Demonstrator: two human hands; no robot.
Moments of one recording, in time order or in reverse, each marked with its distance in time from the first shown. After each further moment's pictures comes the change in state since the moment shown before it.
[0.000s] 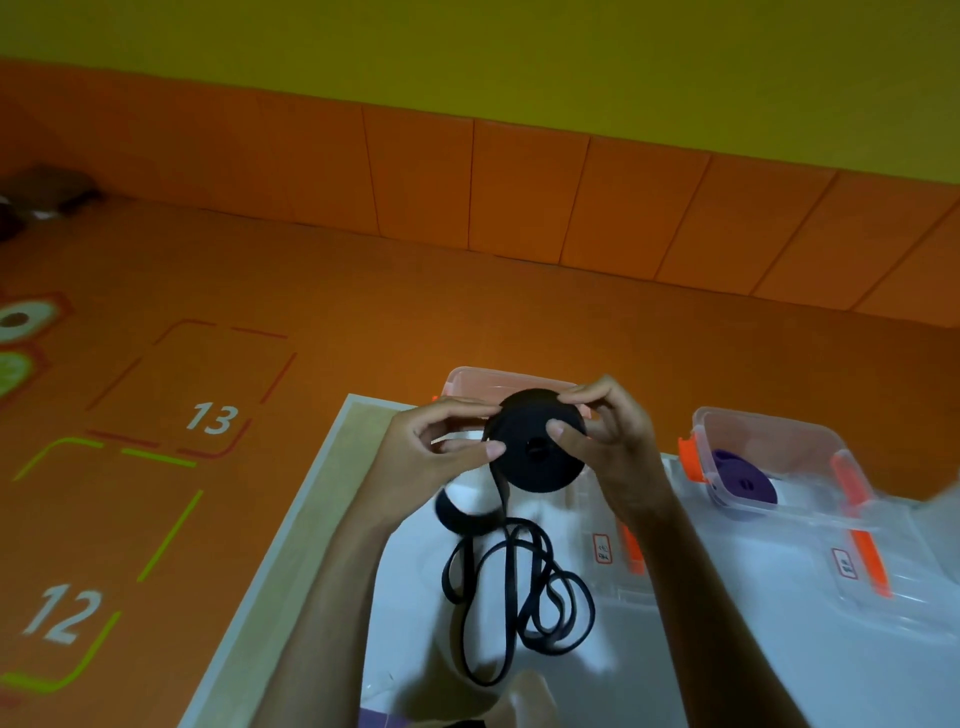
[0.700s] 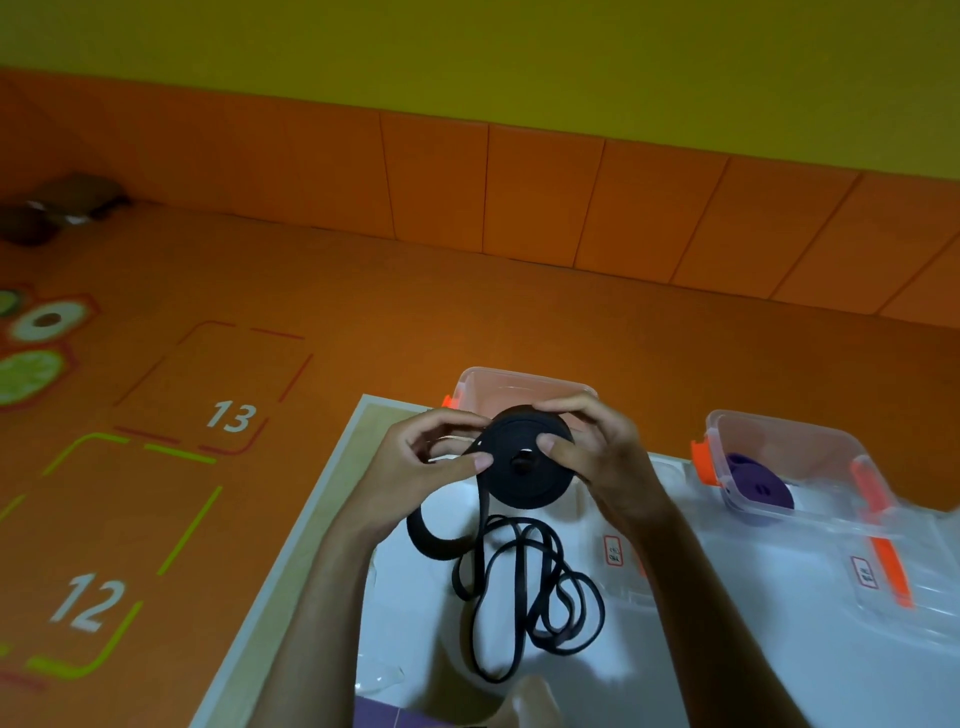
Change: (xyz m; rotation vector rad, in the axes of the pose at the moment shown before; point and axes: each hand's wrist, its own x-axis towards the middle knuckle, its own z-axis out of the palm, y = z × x) left_hand -0.017 -0.002 -0.016 -0.011 -0.035 -0.095; right_hand -0.007 0.001 0.015 0.019 -0.077 0.096
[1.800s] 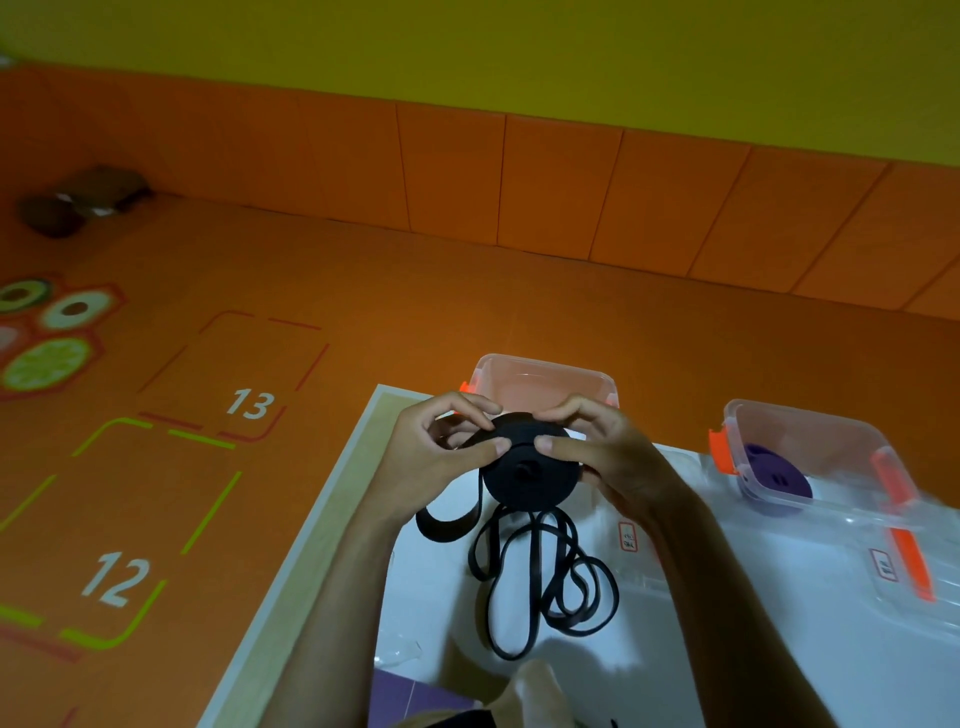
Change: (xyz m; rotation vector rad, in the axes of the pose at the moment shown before) left_hand -0.013 -0.005 0.001 0.075 0.112 0.114; right_hand -0.006 0.003 0.010 0.088 -0.116 0.323
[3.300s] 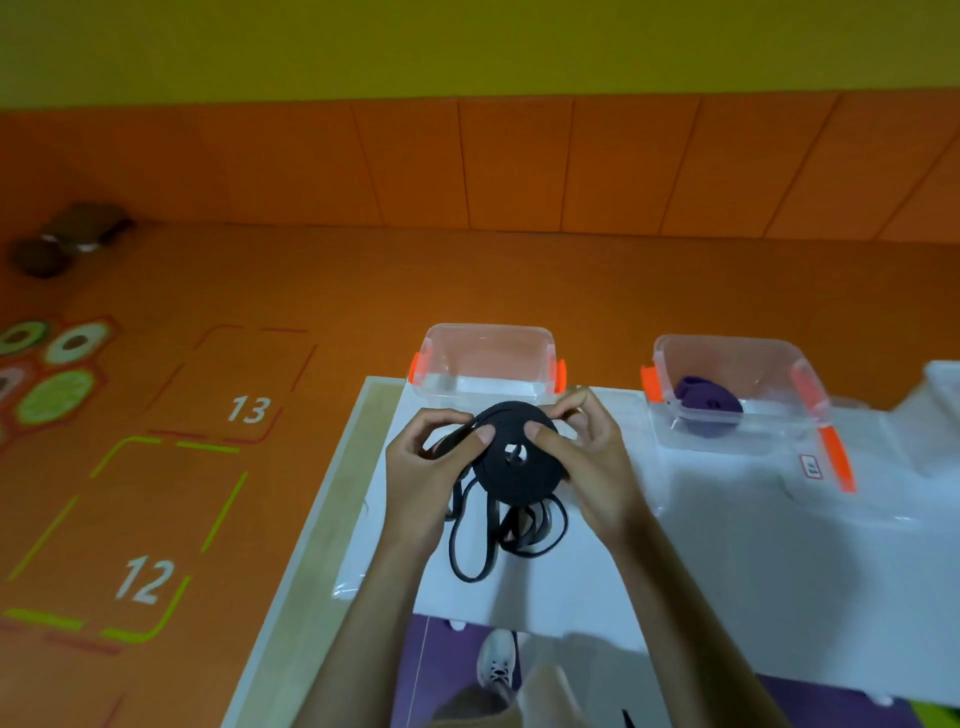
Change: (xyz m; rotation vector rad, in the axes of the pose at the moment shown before) left_hand -0.087 0.023 0.123 -0.055 0.299 -0.196; right_hand -0.124 0.030 -0.032 0.214 0.276 -0.180
